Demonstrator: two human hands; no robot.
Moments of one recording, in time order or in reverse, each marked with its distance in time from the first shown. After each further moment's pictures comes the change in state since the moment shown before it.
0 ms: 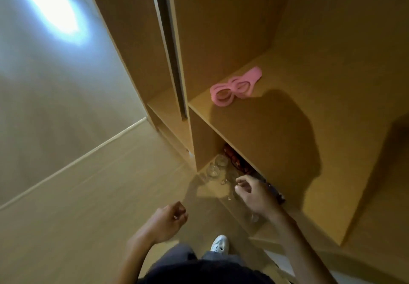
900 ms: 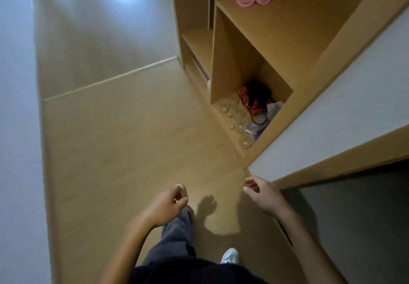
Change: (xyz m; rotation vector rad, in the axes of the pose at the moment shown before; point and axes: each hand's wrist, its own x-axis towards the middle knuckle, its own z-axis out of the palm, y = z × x) left_hand -0.341 -0.036 0.357 -0.216 0.096 -0.155; right_hand -0.383 0.234 0.079 -0.215 -0.265 -0.006
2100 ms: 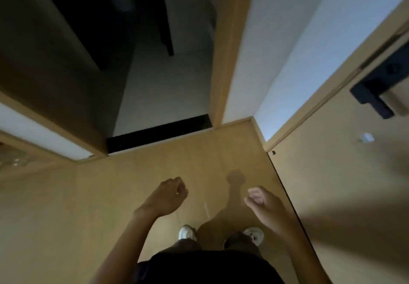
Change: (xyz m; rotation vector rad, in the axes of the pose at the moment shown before) left_hand -0.365 0.003 0.484 0.972 -0.674 0.866; right_hand -0.683 0.295 0.410 0.990 0.859 0.846
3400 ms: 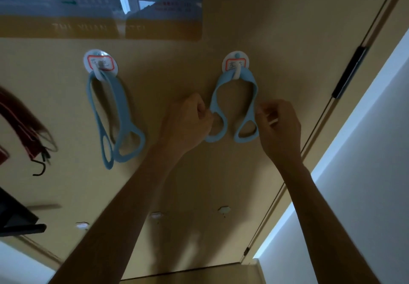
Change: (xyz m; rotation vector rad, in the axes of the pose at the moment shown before) left_hand -0.151 0.715 0.259 0.027 -0.149 1.541; right_hand -0.358 0.253 -0.414 0.050 2.017 0.107
